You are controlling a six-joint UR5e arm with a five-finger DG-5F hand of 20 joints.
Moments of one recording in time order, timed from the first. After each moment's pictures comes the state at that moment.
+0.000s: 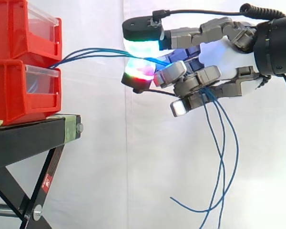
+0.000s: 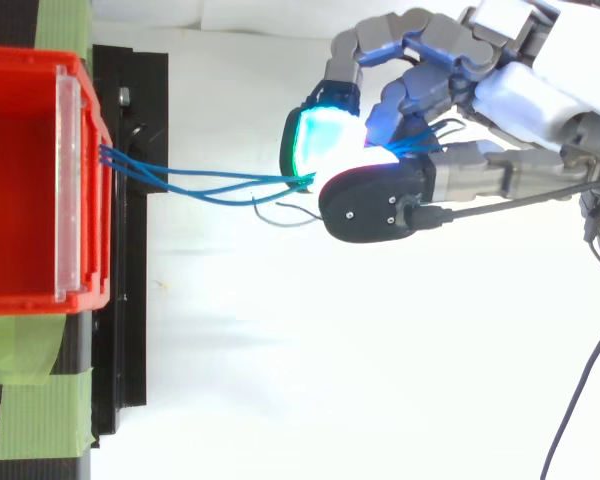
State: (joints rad) arm 0.25 -1.84 -1.73 -2.79 -0.86 -0.15
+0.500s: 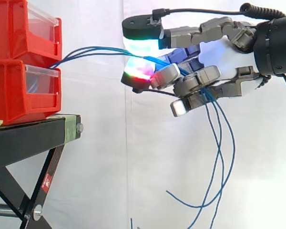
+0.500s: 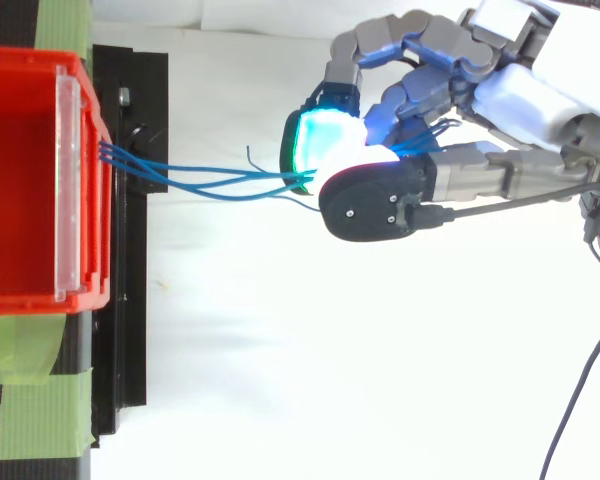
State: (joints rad) arm 0.25 -1.84 -1.73 -2.79 -0.86 -0.15
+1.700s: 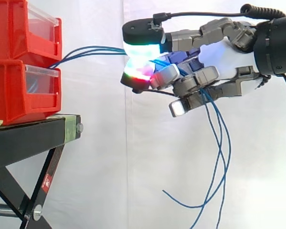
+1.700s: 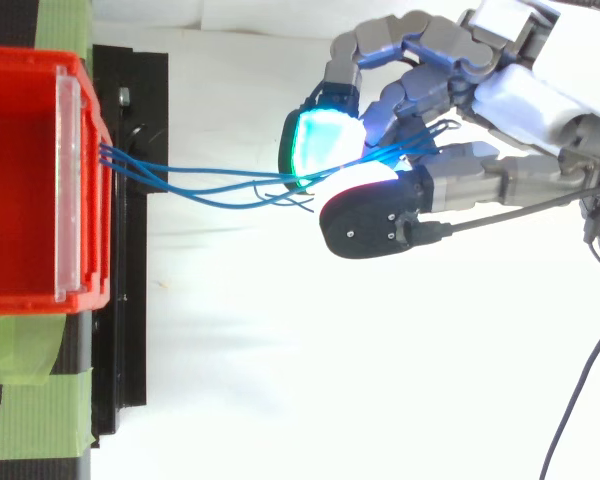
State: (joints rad) arm 0.25 -1.84 -1.73 -2.79 -0.86 -0.15
